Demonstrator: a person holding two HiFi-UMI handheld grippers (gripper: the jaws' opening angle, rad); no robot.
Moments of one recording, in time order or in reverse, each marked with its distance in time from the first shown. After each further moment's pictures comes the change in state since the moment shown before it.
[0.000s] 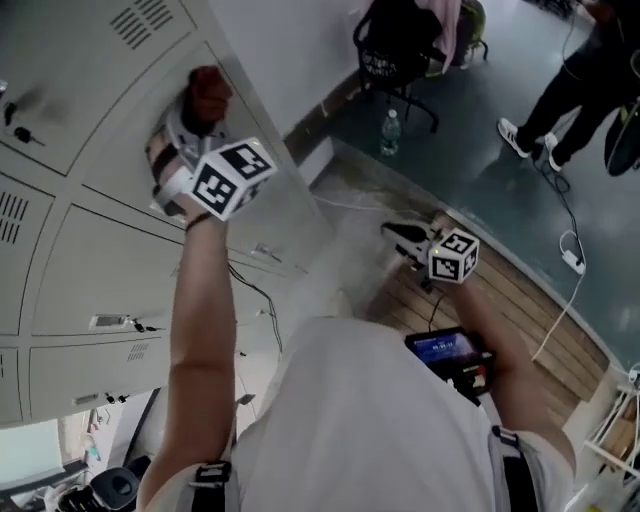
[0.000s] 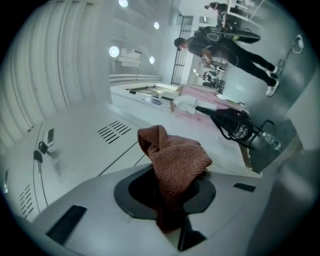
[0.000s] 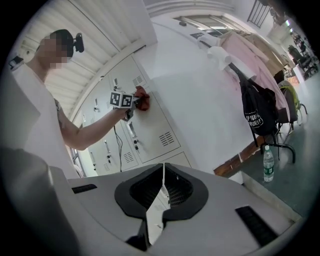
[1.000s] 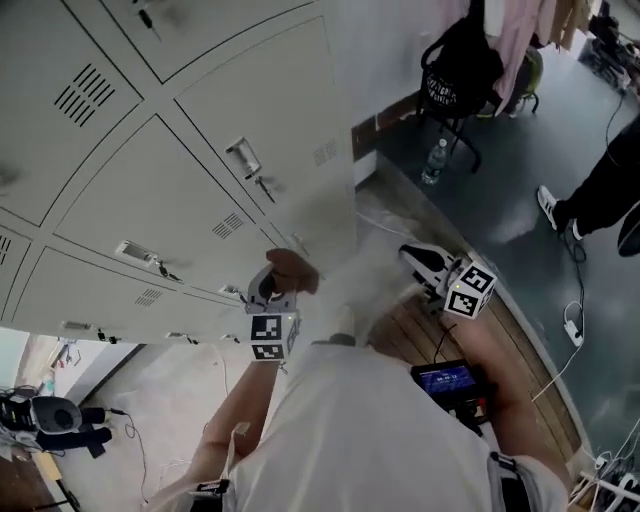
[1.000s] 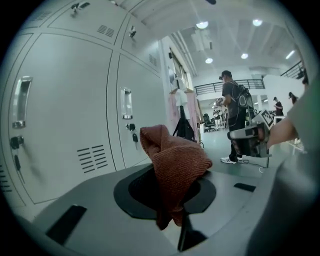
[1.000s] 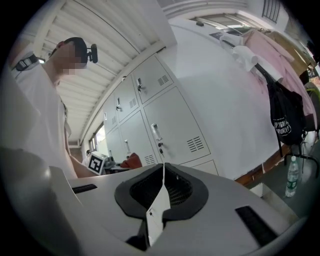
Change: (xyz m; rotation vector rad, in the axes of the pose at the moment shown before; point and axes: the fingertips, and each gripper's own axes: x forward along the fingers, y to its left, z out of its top) left arm -0.306 -0.181 -0.178 -0.928 0.286 -0.562; right arm 0.008 0.081 0.011 -0.064 -0.015 0.179
